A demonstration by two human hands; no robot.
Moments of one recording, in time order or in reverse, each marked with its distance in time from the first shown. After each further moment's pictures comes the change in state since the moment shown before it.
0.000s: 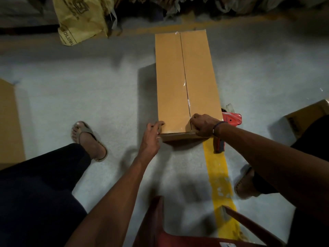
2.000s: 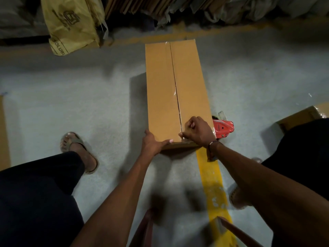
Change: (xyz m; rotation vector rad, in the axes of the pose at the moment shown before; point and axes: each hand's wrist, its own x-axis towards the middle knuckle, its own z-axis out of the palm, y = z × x) left_hand 0.045 0.048 0.018 -0.115 -0.081 -0.509; right_hand -0.012 0.006 0.024 0.703 0.556 0.254
